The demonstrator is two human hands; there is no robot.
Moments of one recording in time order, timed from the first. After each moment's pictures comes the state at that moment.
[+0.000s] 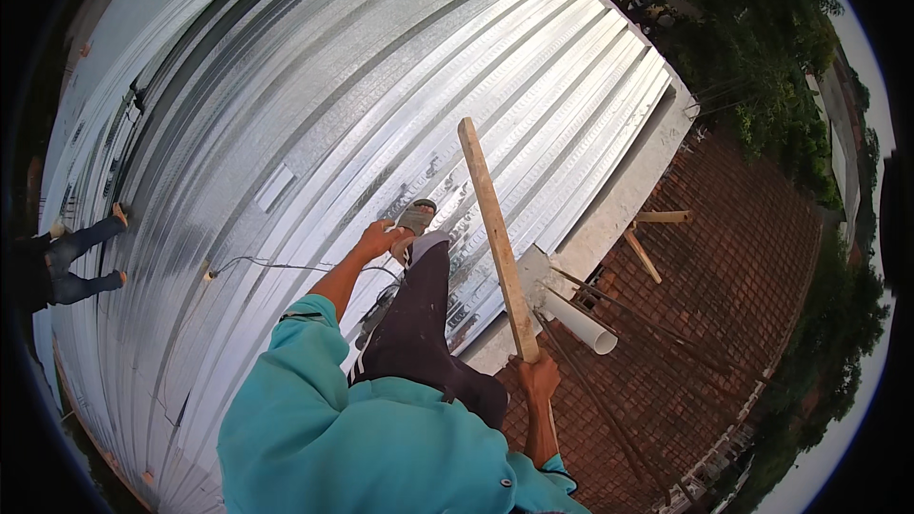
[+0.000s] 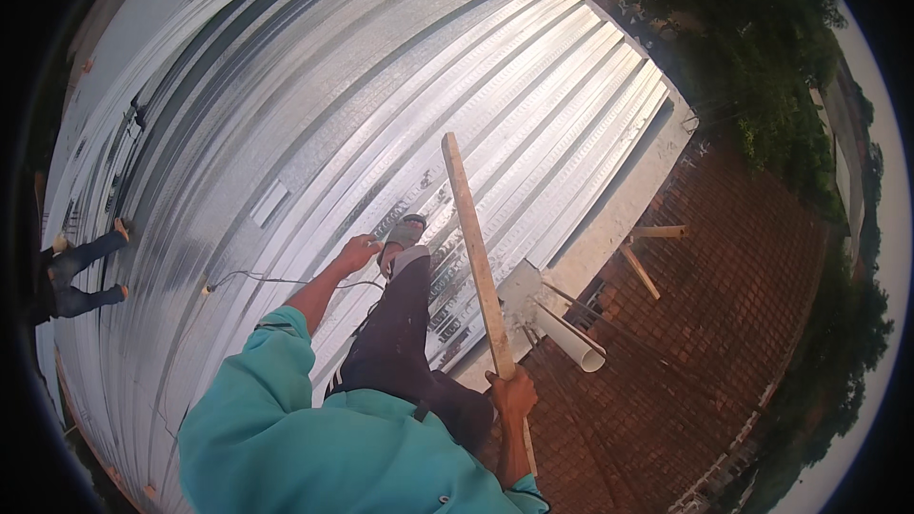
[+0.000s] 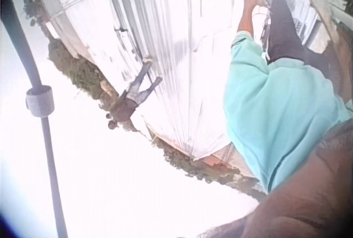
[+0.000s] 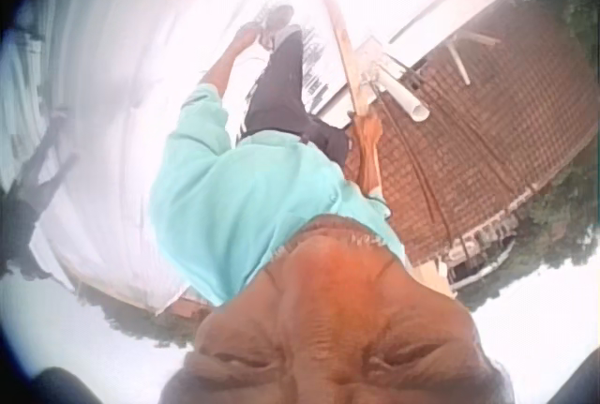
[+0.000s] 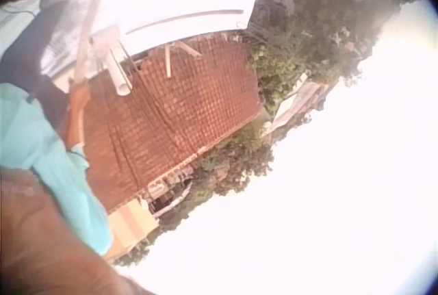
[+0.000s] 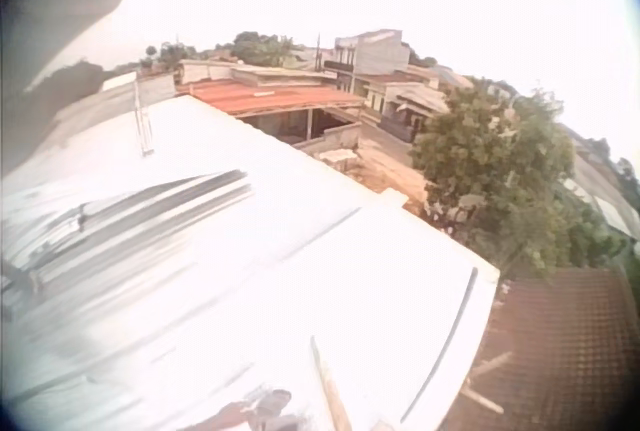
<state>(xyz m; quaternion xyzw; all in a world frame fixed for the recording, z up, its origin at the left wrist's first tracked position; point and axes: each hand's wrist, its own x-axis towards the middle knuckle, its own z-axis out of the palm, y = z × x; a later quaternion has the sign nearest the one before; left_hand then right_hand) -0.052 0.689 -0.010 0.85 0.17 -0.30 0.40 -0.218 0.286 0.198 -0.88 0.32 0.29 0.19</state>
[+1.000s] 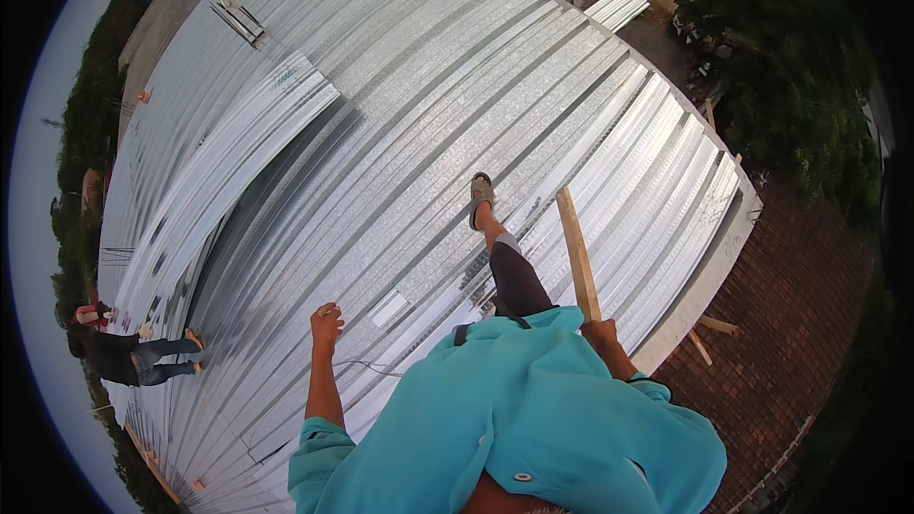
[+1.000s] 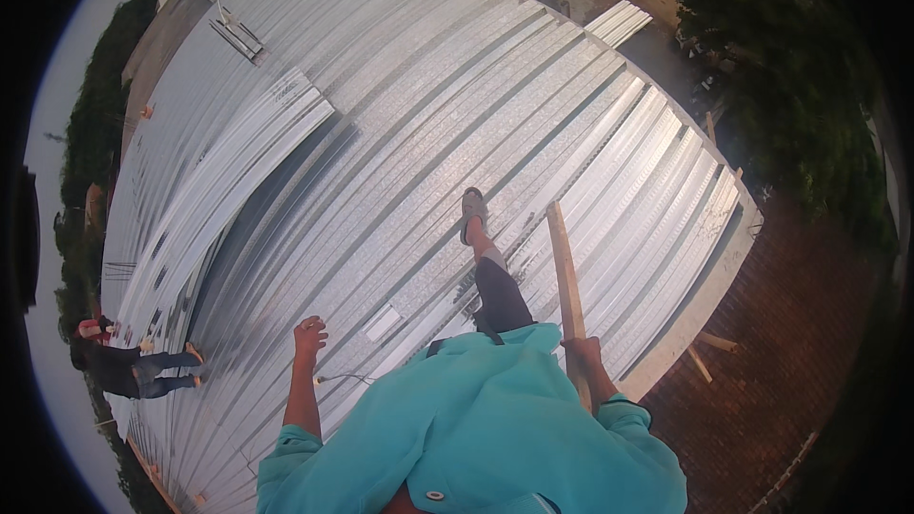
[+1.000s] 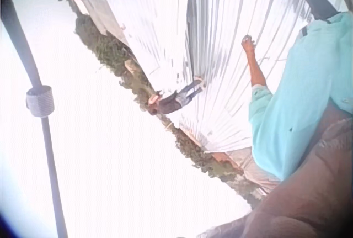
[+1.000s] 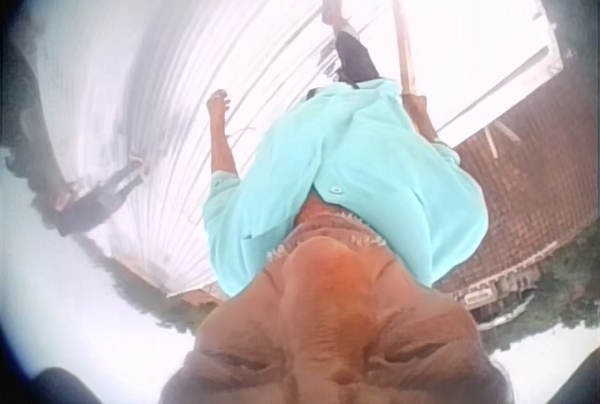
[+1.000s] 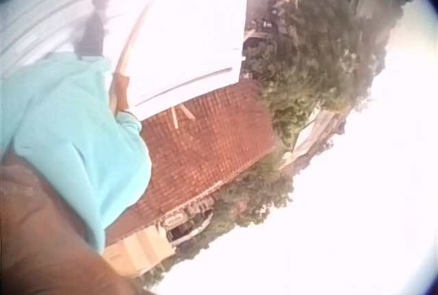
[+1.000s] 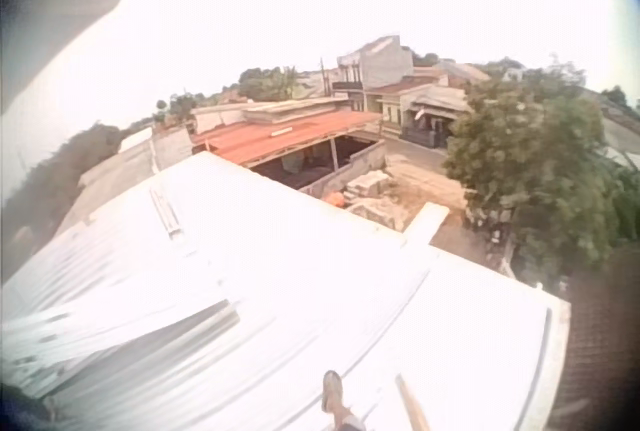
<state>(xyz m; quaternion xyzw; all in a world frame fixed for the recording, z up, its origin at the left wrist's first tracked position) 0.217 1.140 0.295 0.67 0.56 -0.04 0.49 0.352 0.487 0.180 -0.75 0.39 0.39 0.38</state>
